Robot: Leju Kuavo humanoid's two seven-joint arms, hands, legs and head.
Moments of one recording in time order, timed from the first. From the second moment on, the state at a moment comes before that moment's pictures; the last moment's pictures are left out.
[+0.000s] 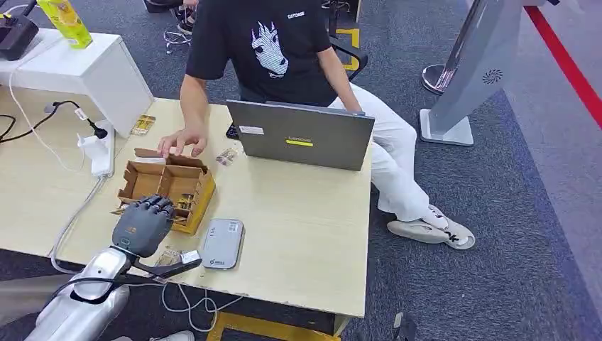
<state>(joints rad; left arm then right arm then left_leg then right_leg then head) -0.31 0.38 -0.25 -1.06 -1.31 0.54 -0.19 -0.20 0.25 -0.33 -0.27 -0.30 -0.33 -0.33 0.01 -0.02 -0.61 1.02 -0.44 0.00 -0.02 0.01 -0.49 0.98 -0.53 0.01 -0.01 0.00</state>
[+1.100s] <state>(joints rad) -0.35 0.36 -0.18 -1.27 -1.23 0.66 -0.19 -0.20 0.25 -0.32 -0.27 -0.31 -0.33 -0.33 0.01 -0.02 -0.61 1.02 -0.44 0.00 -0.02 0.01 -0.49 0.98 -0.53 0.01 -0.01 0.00</state>
